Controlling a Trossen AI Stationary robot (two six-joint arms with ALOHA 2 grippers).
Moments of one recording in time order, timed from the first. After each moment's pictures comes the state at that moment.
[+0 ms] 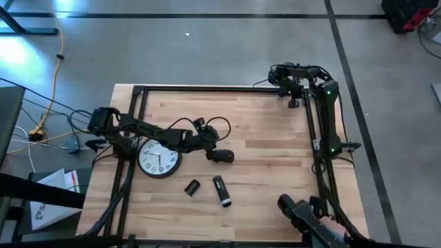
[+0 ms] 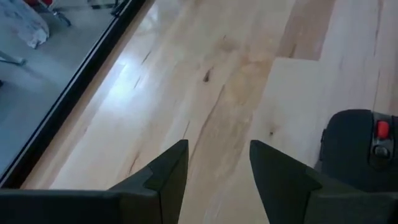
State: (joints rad) left arm -0.05 1.68 0.91 -0.02 -0.58 -0.08; right arm -1.09 2.25 1.53 -1.29 0.70 -0.48
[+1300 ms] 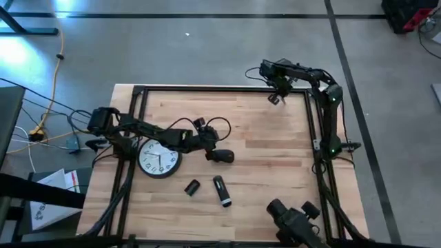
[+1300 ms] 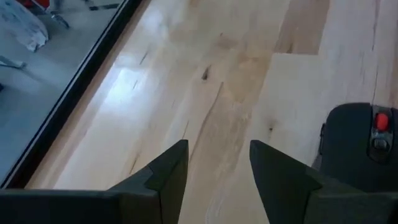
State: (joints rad) left arm -0.05 1.67 0.91 -0.06 -0.58 -0.07; right arm -0.93 2.06 1.54 -1.18 0.44 -0.07
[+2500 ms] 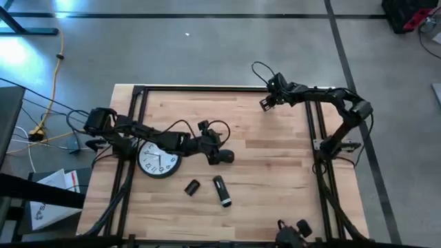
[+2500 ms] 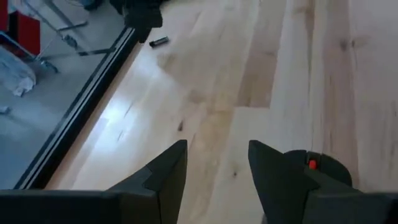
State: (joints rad) left arm -0.13 1.64 0.93 0.07 -0.57 0.04; right arm -0.83 1.68 0.87 -0.24 0.16 0.09
